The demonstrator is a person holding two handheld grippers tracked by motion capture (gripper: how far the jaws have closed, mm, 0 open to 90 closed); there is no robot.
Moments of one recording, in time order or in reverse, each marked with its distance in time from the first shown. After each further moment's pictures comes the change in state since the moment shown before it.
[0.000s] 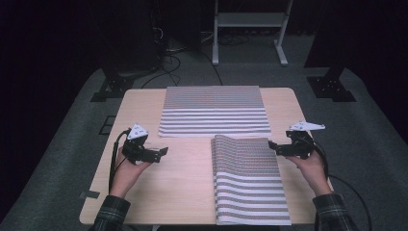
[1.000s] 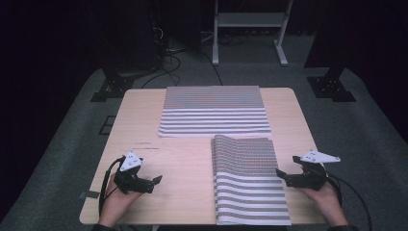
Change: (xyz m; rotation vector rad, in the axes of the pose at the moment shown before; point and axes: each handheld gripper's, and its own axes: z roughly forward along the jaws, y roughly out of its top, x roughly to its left) left arm -0.030 -0.067 -0.034 0.064 -0.026 0.047; right arm 0.026 -0.071 -0.049 -0.013 0.065 -0.017
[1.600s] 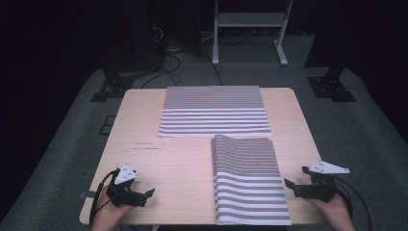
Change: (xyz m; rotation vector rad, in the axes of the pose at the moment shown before) left arm -0.001 -0.036 -0.012 0.082 0.015 0.001; right arm -0.004 -0.030 -0.018 0.052 -0.050 0.030
